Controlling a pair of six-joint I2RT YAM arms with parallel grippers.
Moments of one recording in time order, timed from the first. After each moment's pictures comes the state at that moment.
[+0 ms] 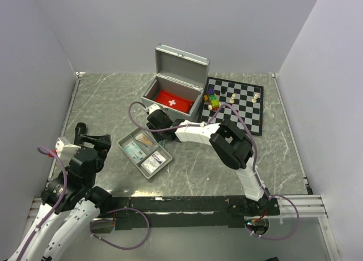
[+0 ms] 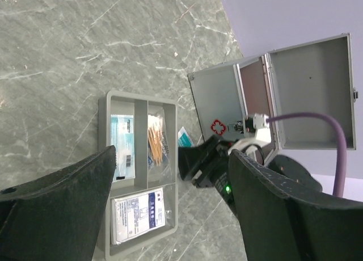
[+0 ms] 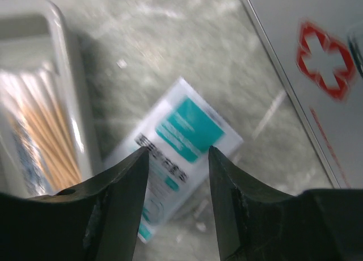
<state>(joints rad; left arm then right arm) -0.52 0.31 0.68 -0.88 -0.66 -1.33 0.92 2.12 1.47 -0.20 0.27 0.20</state>
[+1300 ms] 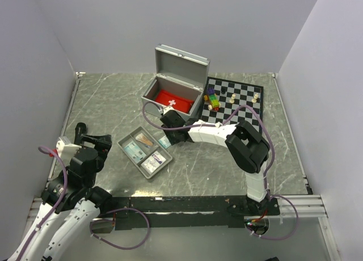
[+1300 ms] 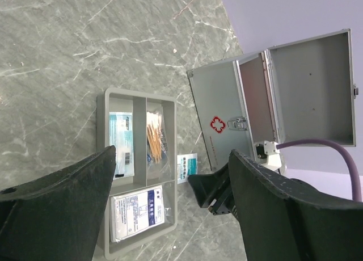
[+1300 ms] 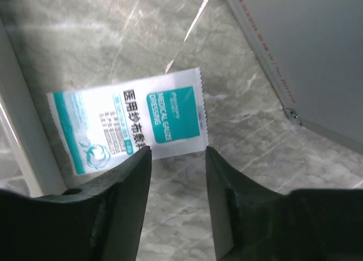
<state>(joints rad) -0.52 0.32 0.68 -0.87 -0.65 -1.33 0.87 1.94 1.30 -0.33 0.27 0.23</state>
